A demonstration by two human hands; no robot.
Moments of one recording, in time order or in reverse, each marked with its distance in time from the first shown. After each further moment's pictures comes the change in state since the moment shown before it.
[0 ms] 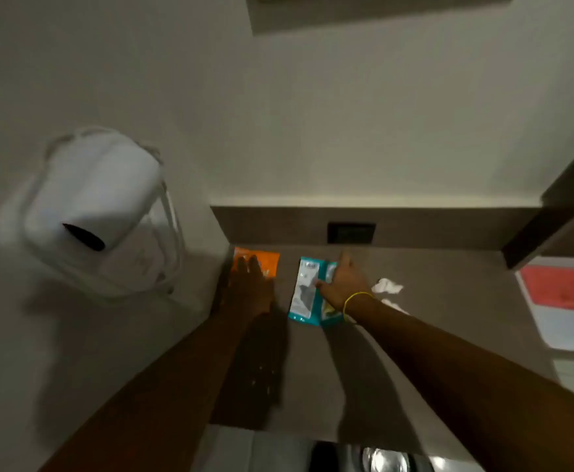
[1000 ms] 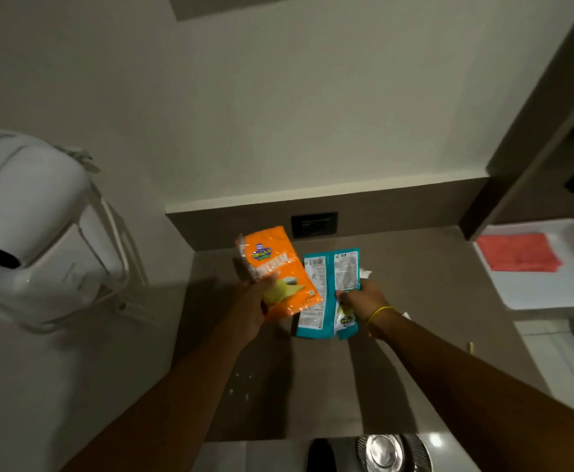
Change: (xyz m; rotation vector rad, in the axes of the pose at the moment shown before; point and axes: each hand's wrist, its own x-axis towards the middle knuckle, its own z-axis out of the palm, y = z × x) left_hand -0.027 0.048 0.030 -1.353 -0.432 -0.379; right_hand 0.007 0.116 0.001 0.737 0.013 0.307
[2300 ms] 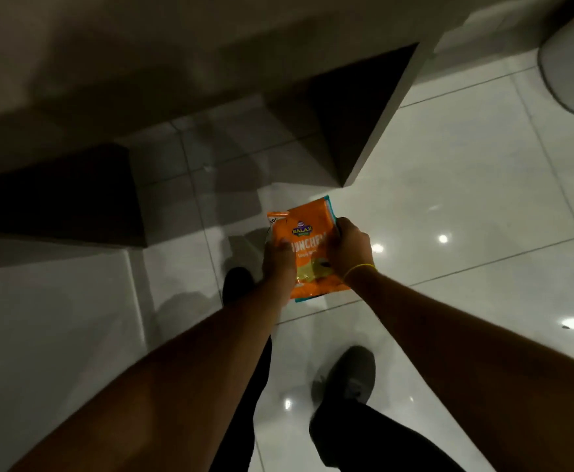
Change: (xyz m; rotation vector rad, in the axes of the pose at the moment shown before) left_hand 0.039 -0.639 0.129 0.561 0.115 -0.354; right_hand 0.045 0.575 -0.134 -0.463 0.215 0.136
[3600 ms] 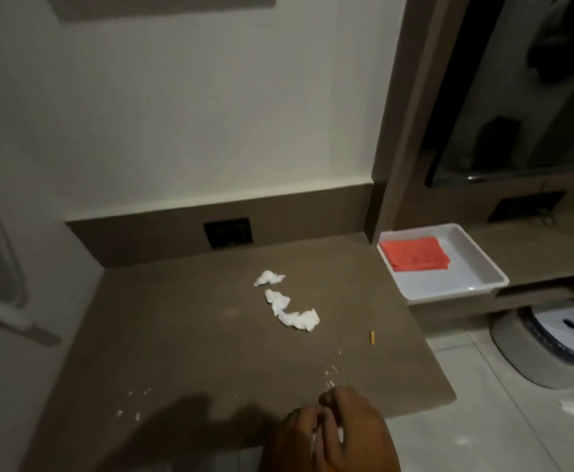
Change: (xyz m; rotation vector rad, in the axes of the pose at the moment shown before) left_hand -0.264 0.225 -0.168 0.368 0.497 1.309; right_hand -0.213 -0.279 -0.192 -0.164 0.404 -0.683
